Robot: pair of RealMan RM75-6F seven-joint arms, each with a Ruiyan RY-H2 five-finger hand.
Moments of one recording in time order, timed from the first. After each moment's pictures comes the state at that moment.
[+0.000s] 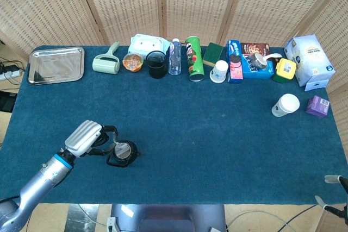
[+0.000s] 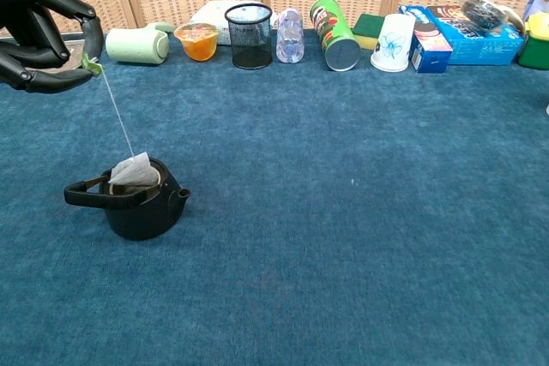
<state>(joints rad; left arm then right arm) -0.57 -1.12 -0.06 -1.85 1.53 1.07 -0.27 -0.18 -1.23 0.04 -1.40 -1.41 1.52 0.34</state>
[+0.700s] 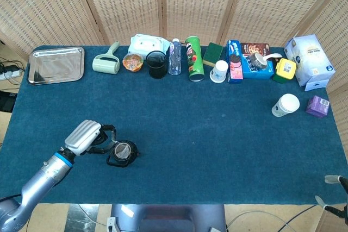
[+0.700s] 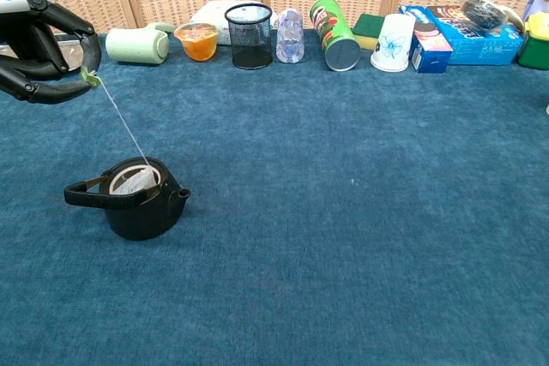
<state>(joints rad) -0.57 -1.13 -0.06 -1.81 1.47 1.04 -0.26 -0.18 -1.23 0.04 -1.39 -1.40 1.51 0.34</state>
